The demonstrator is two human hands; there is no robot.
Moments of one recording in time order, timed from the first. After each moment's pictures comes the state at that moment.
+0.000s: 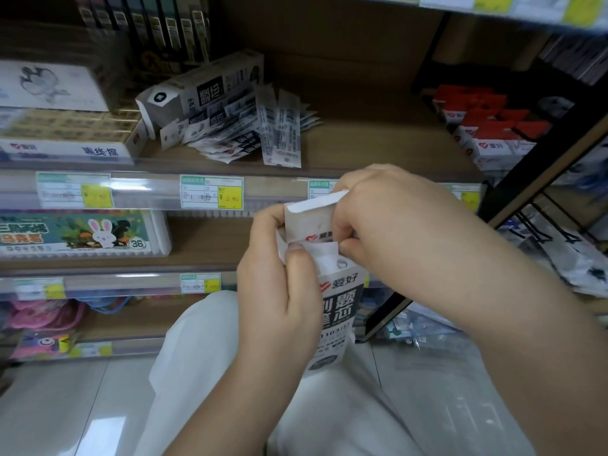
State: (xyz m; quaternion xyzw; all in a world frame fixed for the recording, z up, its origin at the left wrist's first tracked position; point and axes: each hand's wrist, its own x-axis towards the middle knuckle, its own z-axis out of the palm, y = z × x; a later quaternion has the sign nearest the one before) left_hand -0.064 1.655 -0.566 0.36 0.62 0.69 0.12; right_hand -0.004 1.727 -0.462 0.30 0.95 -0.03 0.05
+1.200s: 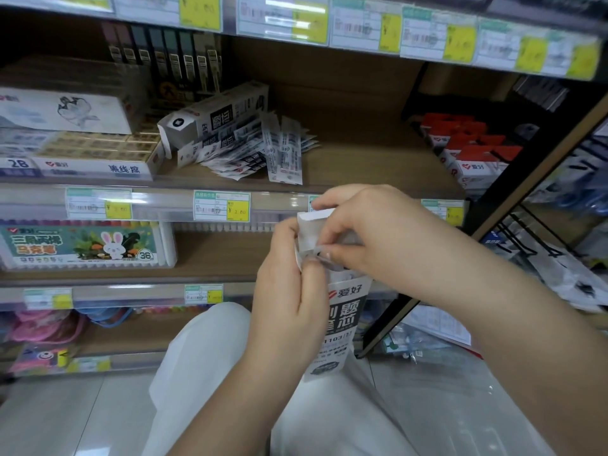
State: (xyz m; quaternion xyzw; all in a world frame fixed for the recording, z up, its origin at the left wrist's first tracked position) left_hand -0.065 1.645 -0.557 0.43 0.60 0.65 0.18; right_hand 0.002 1.717 -0.449 0.28 0.95 -0.08 0.06
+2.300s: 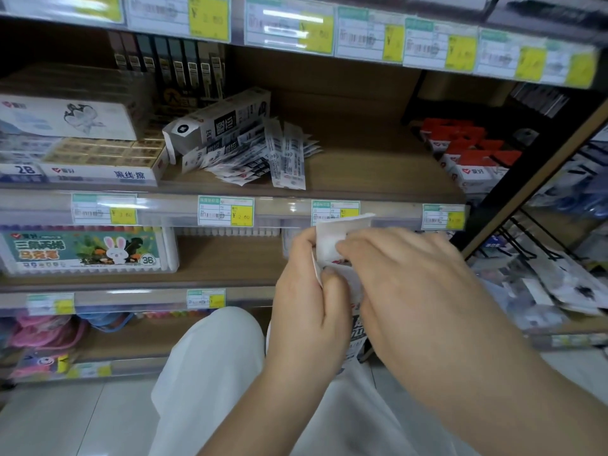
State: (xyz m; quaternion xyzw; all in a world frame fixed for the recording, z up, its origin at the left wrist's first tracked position) left_hand -0.054 1.647 -0.564 0.42 0.60 0.66 0.16; right_hand 0.028 1.679 -0.489 0.30 0.93 0.10 -0.20
